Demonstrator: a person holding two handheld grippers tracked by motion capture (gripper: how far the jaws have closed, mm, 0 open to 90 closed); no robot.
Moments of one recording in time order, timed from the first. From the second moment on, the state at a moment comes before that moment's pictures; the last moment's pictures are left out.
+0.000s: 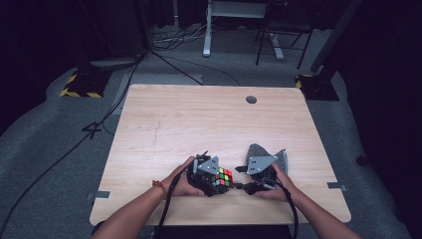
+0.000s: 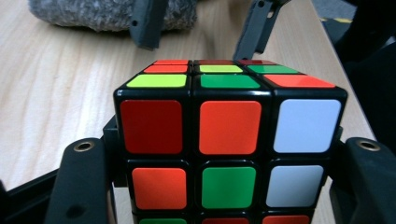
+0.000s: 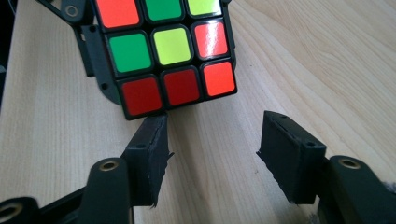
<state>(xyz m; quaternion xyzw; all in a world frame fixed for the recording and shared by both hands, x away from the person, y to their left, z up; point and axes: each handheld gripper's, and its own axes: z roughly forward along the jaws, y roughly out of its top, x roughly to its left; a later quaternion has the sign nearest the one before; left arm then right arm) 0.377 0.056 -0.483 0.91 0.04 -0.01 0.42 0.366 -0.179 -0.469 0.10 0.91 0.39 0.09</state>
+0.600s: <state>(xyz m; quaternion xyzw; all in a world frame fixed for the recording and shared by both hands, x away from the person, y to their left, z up) 0.378 0.074 -0.497 0.93 0.05 0.00 0.36 0.364 -0.174 -0.467 0.09 0.91 0.40 0.09</state>
